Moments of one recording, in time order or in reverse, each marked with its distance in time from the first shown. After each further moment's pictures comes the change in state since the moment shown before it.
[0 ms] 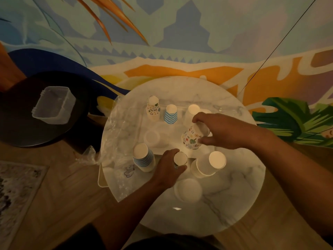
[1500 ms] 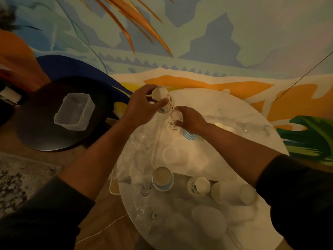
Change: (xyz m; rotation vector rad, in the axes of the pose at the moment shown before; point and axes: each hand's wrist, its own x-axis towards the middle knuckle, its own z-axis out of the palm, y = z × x) left_hand 0.143 0.047 -0.247 -0.039 0.402 0.307; right_hand 0.247 -0.018 0.052 0.163 0.216 0.048
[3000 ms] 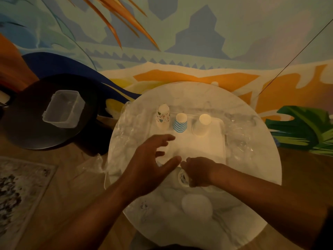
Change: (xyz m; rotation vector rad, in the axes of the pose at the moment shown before) left_hand -0.181 0.081 0.030 -0.064 -0.252 -0.047; right_hand -0.185 0.000 0.023 -0.438 -0.668 -0.081
